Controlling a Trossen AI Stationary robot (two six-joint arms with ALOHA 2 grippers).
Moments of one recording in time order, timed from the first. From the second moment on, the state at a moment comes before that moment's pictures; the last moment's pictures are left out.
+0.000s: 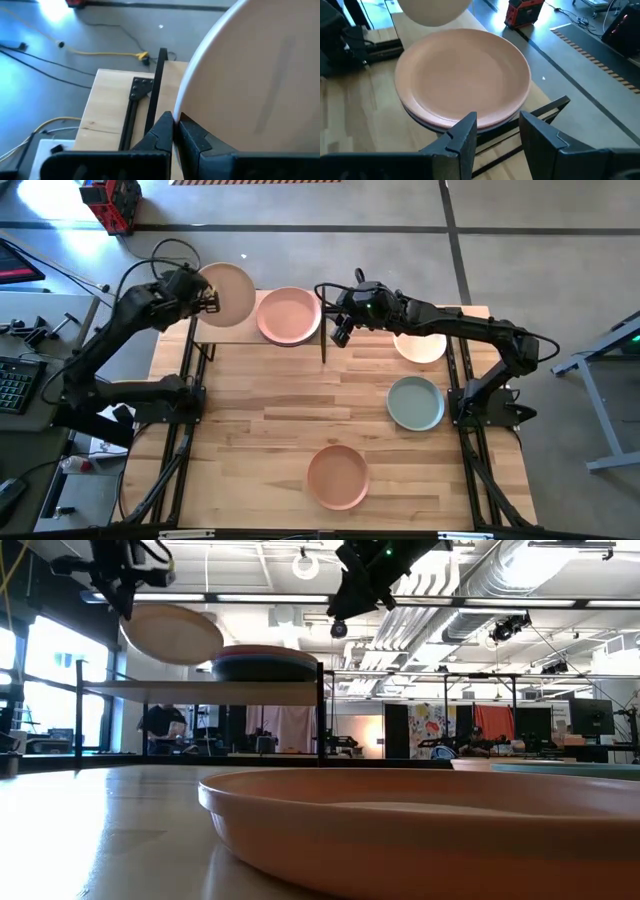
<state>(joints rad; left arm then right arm) 0.82 1.03 1.28 -1.29 -0.62 -0.70 -0.33 1.58 1.43 -0.36 0.18 -0.01</state>
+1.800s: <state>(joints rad) 1.07 1.19 1.28 -1.38 -0.13 -0.54 -0.36 1.58 1.43 -0.45 0.18 -0.10</state>
